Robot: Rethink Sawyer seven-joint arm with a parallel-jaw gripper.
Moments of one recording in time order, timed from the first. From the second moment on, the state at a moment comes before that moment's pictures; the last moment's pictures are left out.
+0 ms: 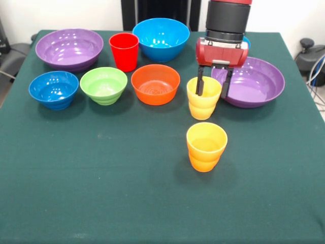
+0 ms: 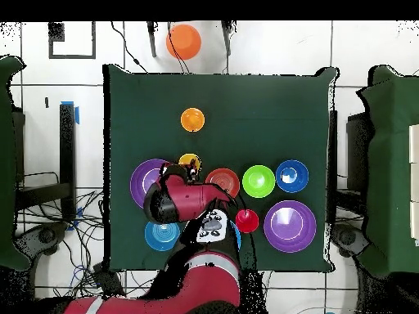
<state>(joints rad) 0.01 -0.48 -0.12 1.76 -0.16 -0.12 1.94</state>
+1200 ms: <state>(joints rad) 0.00 -0.46 -0.12 1.76 -0.15 -0.25 1.94</state>
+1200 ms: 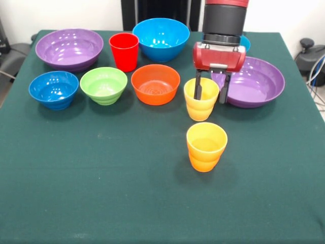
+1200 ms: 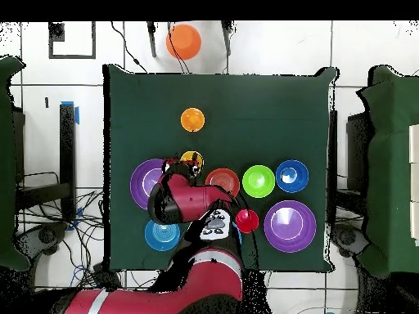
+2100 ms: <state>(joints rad) -0.01 -0.43 -0.13 1.76 -0.15 -0.37 1.94</state>
